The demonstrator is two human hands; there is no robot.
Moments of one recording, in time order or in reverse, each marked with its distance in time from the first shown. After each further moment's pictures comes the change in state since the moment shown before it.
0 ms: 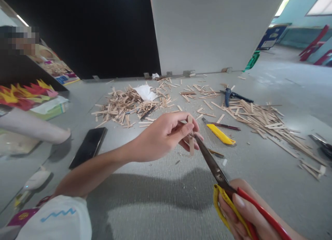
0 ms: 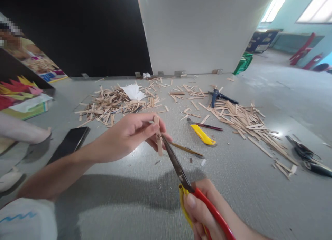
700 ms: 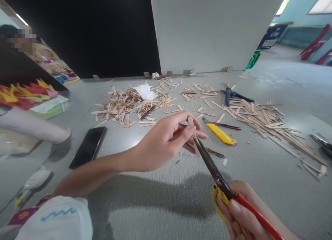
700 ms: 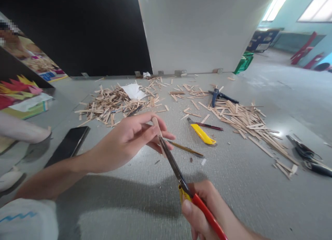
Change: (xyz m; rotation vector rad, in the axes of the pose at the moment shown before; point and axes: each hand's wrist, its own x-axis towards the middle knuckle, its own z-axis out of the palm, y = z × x) left_hand -0.005 0.000 0.015 -0.045 0.089 0.039; right_hand -0.001 0.006 -0.011 -0.143 -0.052 -0.089
